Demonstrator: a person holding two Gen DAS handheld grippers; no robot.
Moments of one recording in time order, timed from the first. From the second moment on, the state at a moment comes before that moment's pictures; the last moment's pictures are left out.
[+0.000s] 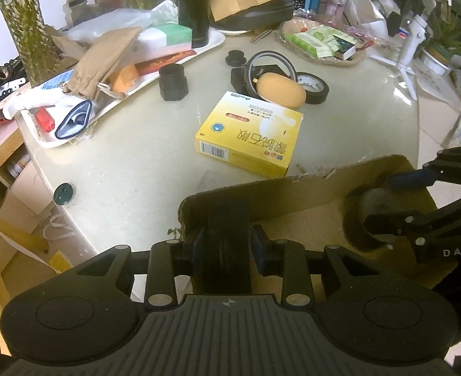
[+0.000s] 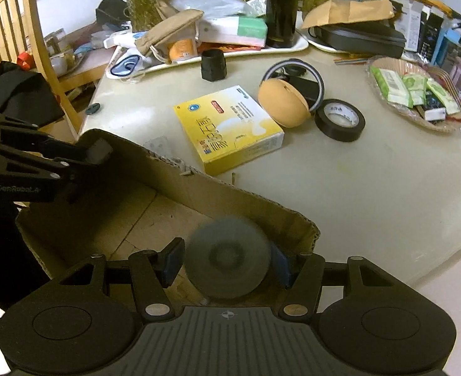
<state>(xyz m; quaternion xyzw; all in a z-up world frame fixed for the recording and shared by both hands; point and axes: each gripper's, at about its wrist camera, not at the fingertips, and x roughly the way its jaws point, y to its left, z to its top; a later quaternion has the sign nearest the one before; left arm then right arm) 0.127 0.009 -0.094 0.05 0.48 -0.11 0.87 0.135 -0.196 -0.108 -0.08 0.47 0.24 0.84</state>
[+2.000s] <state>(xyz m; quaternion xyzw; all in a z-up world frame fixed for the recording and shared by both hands) 0.251 0.023 -0.124 0.00 0.59 -0.12 0.80 0.157 -0.245 -0.080 0.03 0.42 0.15 0.89</state>
